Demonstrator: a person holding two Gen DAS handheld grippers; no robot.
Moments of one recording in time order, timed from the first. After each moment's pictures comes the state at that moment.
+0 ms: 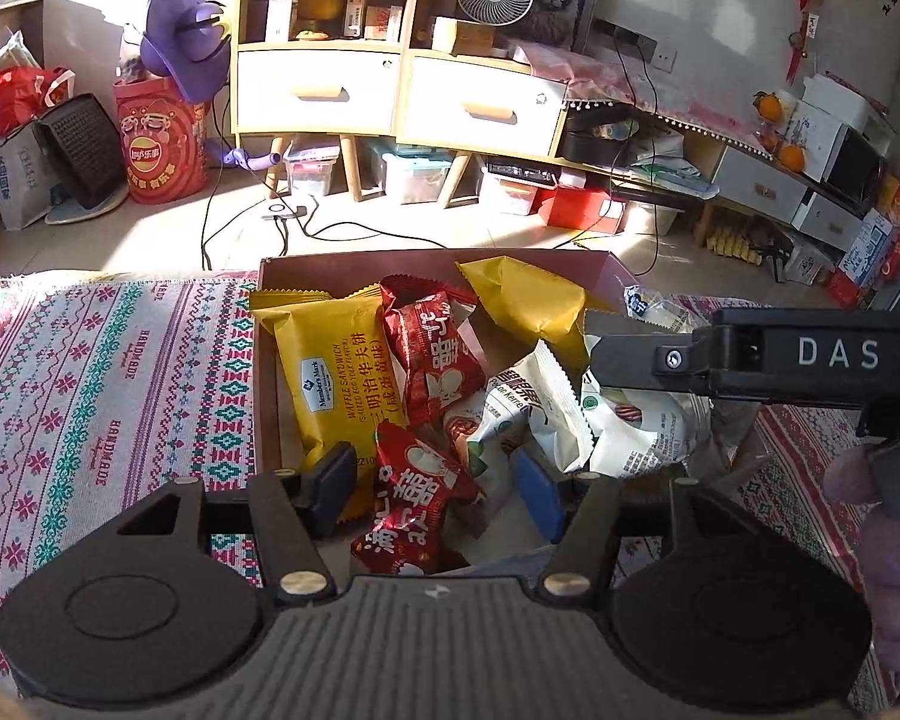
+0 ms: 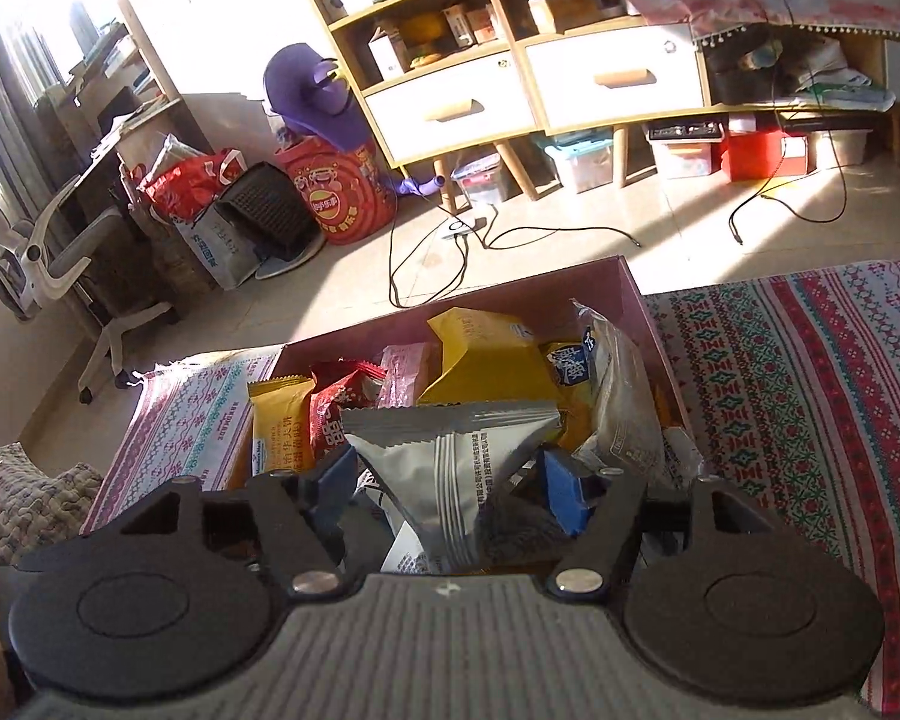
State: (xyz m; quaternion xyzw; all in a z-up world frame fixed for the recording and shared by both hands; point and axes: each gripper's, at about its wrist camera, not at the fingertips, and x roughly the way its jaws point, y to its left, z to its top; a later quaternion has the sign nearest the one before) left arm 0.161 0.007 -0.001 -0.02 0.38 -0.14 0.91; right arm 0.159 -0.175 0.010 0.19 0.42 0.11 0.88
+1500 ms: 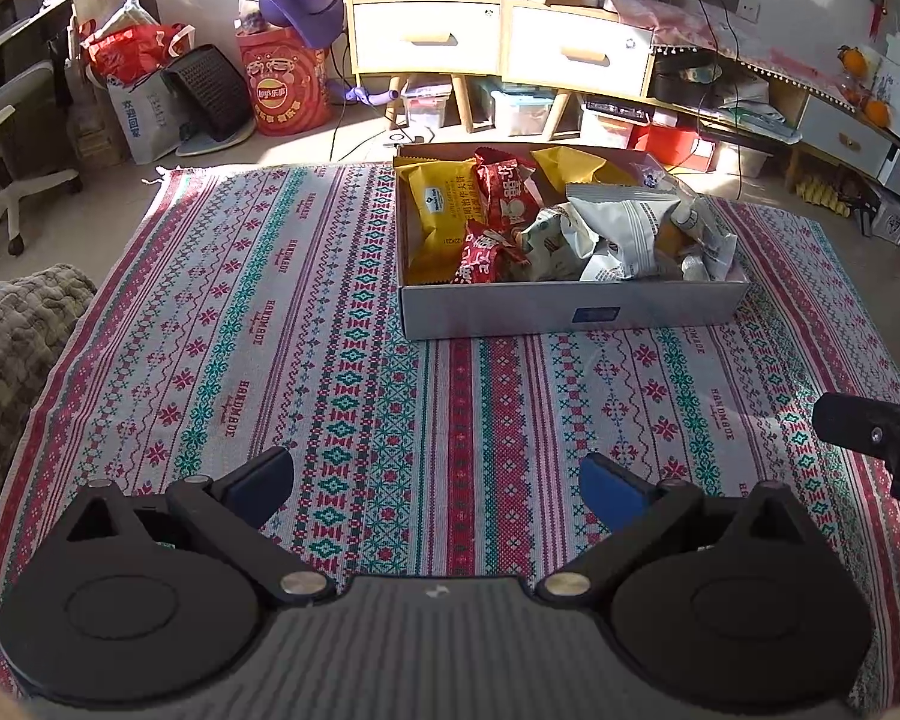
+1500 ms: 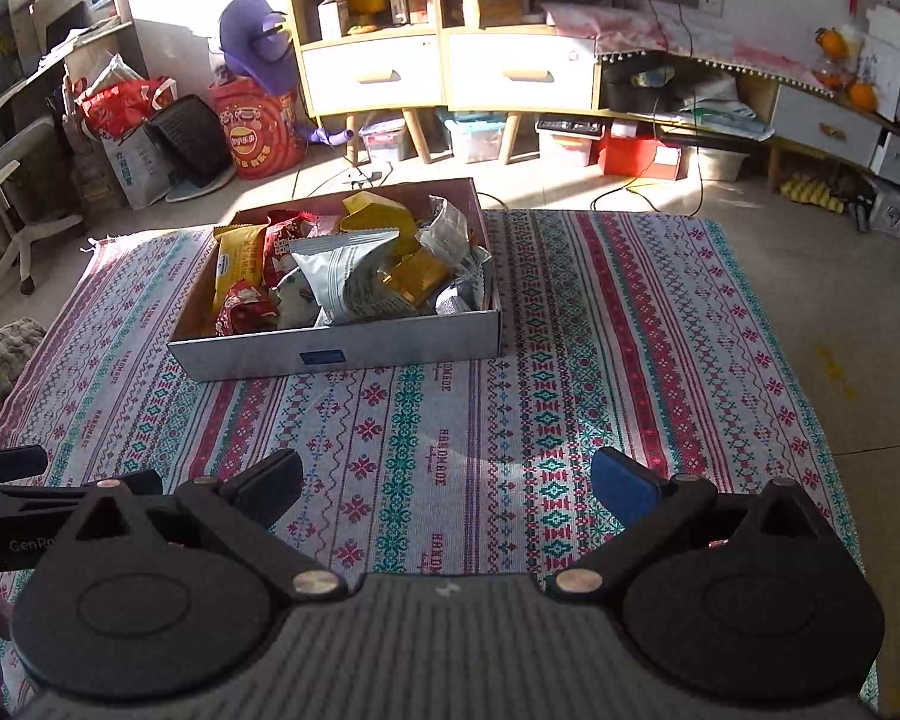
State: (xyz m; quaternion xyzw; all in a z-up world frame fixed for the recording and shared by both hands) left arm 0.032 0.007 0.023 0.01 0.45 -0.01 0.89; right arm 0.031 -0.178 0.044 0.07 0.46 0.00 0.89
